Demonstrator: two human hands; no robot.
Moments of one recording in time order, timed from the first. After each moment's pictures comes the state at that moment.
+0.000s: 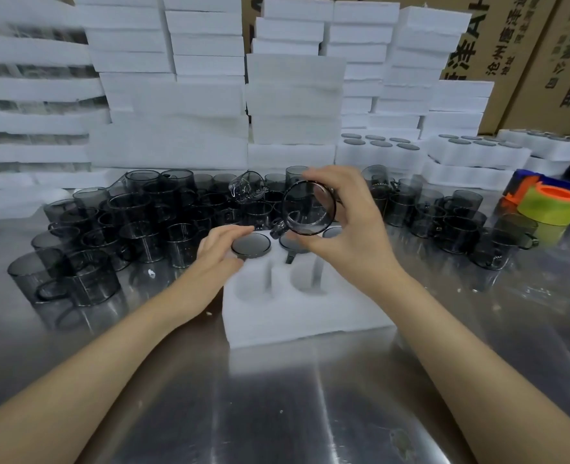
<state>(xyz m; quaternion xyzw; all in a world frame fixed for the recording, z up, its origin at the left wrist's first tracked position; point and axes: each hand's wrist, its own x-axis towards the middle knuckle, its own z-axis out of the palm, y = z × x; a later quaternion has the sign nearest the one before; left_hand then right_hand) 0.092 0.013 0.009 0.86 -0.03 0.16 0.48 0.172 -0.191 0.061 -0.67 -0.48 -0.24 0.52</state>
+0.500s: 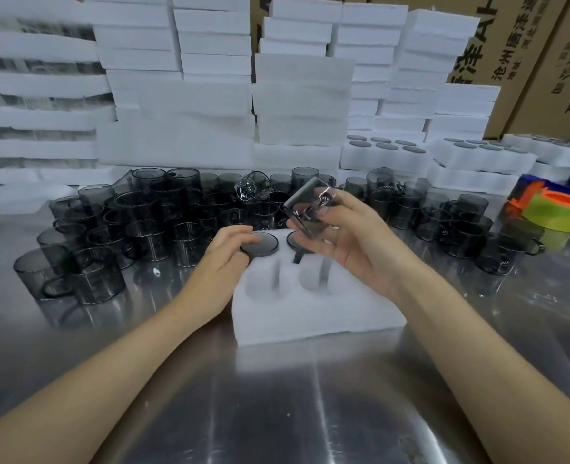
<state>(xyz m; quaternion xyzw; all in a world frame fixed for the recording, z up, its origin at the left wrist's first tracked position) 0.100 0.007 0.000 0.83 -0.01 0.24 0.51 0.172 -0.190 0.069 -0.50 -0.25 0.25 0.79</state>
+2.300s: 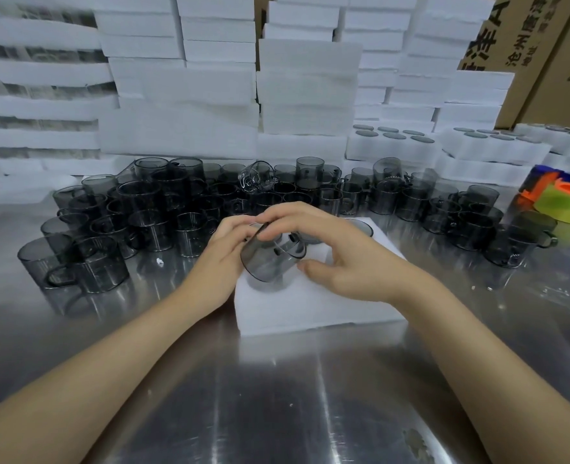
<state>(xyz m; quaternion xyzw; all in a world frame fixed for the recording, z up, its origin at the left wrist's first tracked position) 0.100 0.007 0.002 0.83 -0.01 0.24 0.50 0.156 -0.190 0.063 -0.68 -0.62 0.03 0.38</state>
